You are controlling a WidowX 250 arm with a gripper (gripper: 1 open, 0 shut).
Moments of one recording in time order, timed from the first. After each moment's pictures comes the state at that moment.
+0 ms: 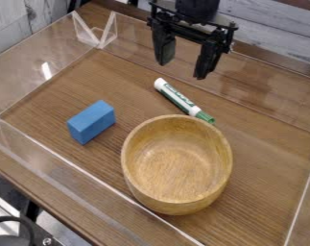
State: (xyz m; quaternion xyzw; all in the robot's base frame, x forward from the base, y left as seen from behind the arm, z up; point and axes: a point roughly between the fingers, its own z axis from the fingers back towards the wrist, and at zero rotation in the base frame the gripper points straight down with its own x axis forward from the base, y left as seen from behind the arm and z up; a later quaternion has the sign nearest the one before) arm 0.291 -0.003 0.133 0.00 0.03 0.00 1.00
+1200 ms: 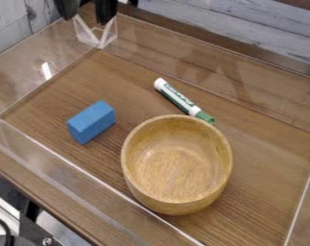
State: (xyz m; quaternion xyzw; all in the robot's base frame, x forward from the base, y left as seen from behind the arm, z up) arm 0.258 0.128 0.167 -0.03 0.02 0.13 0.99
